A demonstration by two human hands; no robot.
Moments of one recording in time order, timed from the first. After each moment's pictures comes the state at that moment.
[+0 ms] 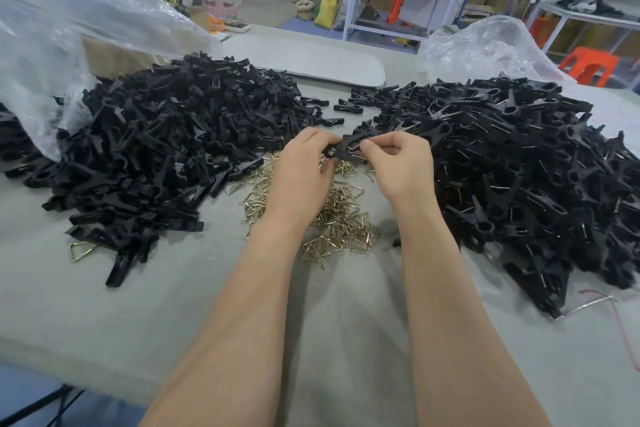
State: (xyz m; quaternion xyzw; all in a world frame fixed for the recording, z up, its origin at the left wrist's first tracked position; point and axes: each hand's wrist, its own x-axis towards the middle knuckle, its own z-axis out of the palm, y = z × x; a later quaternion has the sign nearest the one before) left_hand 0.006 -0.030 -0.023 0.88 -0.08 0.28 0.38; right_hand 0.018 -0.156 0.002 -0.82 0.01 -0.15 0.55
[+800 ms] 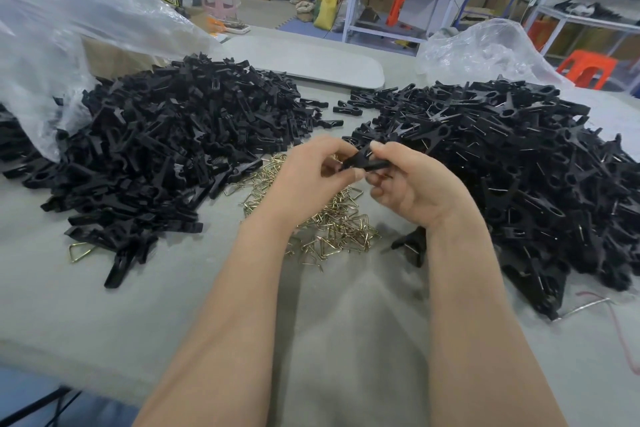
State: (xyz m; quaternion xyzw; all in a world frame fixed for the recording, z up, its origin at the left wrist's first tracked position) left_hand -0.005 -0.026 -0.010 0.85 -0.14 0.15 0.49; right_hand 0.022 -0.187 0.002 -0.62 -0.01 0.16 0.77
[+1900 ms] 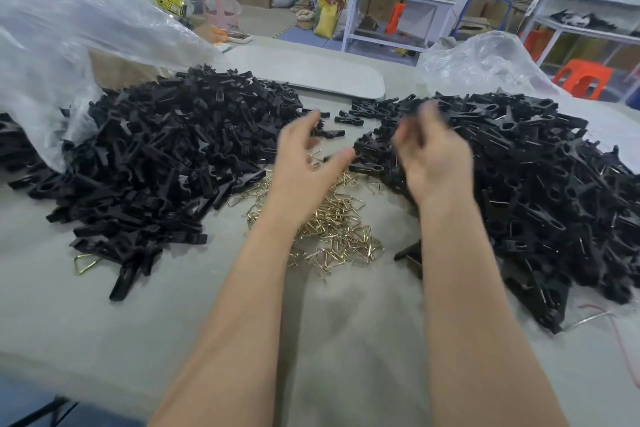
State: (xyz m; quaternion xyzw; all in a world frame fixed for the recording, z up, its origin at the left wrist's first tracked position) left_hand -0.003 -0.024 -0.001 0.80 -0.04 0.19 0.57; right_hand 0.026 -0.175 0.036 -0.50 0.04 -0.06 0.86
